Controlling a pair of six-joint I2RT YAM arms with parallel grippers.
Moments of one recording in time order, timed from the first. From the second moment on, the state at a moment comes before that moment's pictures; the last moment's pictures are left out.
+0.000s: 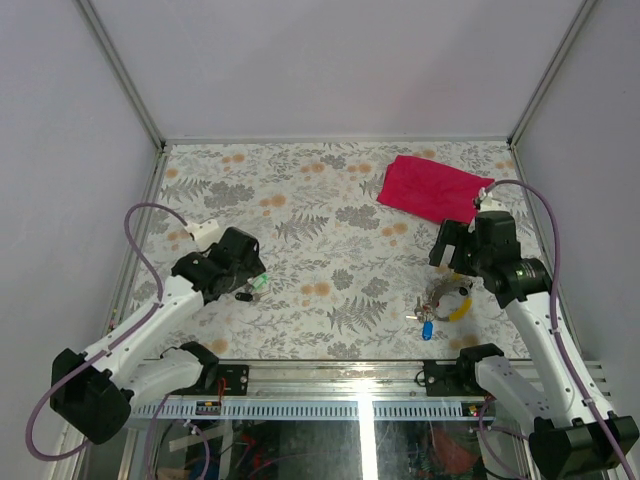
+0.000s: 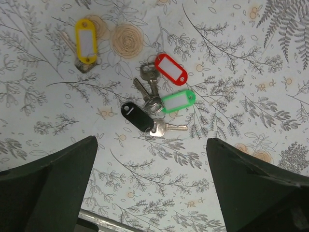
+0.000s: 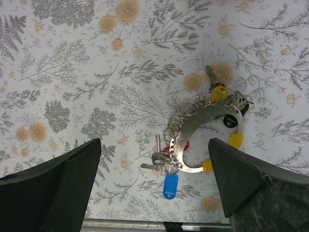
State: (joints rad) left arm -0.53 1.00 0.79 -0.88 -0.47 -1.00; right arm 0.19 0.84 0.87 -0.80 0.04 0.37
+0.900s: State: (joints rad) left arm -0.53 1.04 0.88 -0.73 -0.44 -0.67; right arm 0.19 1.02 0.63 -0.72 0.07 0.68
